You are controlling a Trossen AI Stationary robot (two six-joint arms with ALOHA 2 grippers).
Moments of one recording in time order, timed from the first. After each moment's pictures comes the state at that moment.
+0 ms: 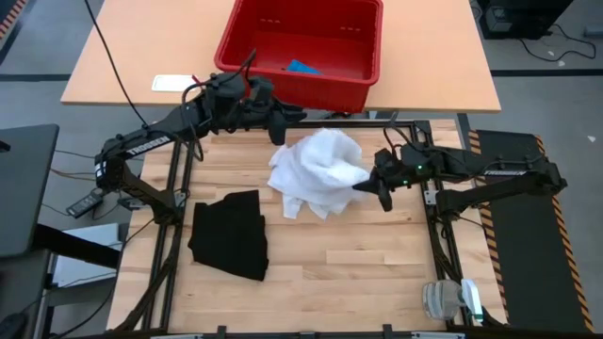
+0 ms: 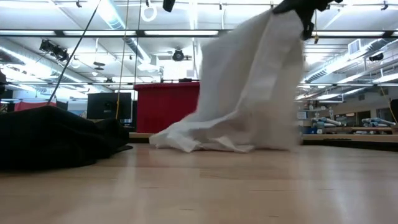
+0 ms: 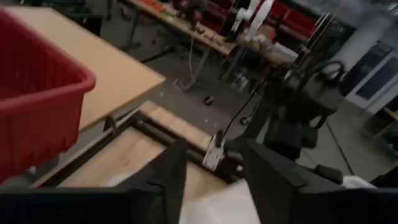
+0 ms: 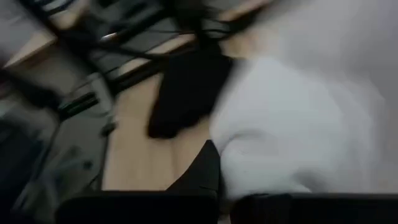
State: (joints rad) left arm 0.33 1.44 1.65 -0.36 0.08 -0.41; right arm -0.06 0.92 0.89 -0.41 -0.16 0.40
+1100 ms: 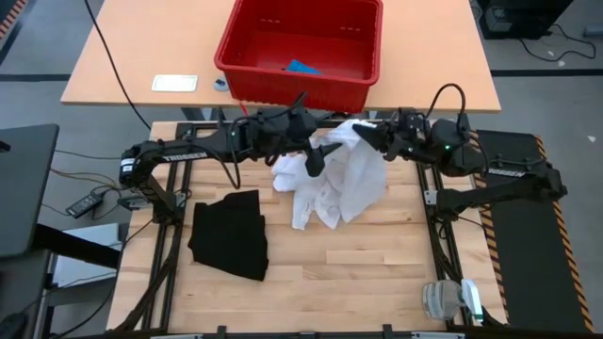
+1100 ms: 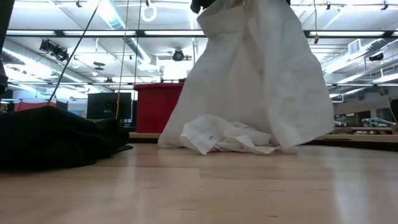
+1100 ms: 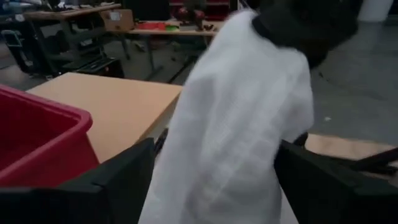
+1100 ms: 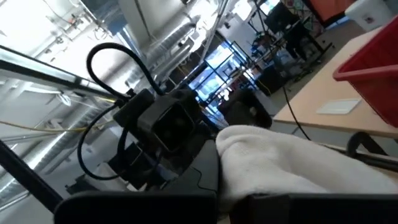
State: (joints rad) left arm 0.14 1.65 1.65 -0.15 -0.19 0.01; right arm -0.19 0.94 0.89 0.26 0.13 0.77
